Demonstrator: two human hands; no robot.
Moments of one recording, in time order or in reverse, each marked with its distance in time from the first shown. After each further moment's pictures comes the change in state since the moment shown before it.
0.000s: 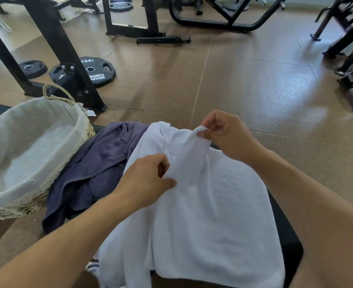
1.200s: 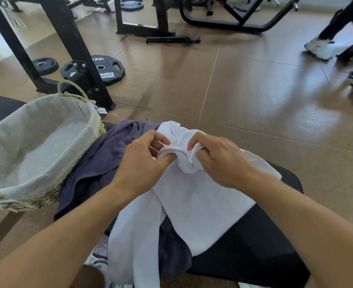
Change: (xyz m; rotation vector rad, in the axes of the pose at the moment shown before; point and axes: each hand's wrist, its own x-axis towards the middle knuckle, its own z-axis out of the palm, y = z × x) left_hand 0.004 -0.013 -0.021 -0.339 0.279 0.102; right_hand -0.035 -0.032 0.042 -0.457 -0.140 -0.142
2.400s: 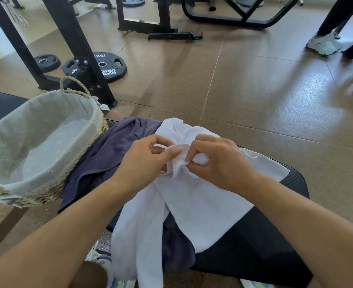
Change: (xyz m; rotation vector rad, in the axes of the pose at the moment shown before) left_hand -0.003 0.006 -0.006 -0.255 -0.180 -0.256; right_hand -0.003 0.008 0.022 0.072 0.213 -0.322
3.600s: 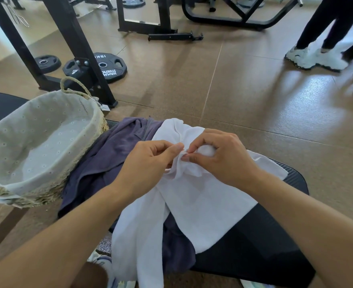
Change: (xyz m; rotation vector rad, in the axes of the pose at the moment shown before) left_hand -0.008 0.003 0.003 0.061 -0.025 0.135; right_hand 0.006 0.002 -0.007 0.199 0.012 0.198
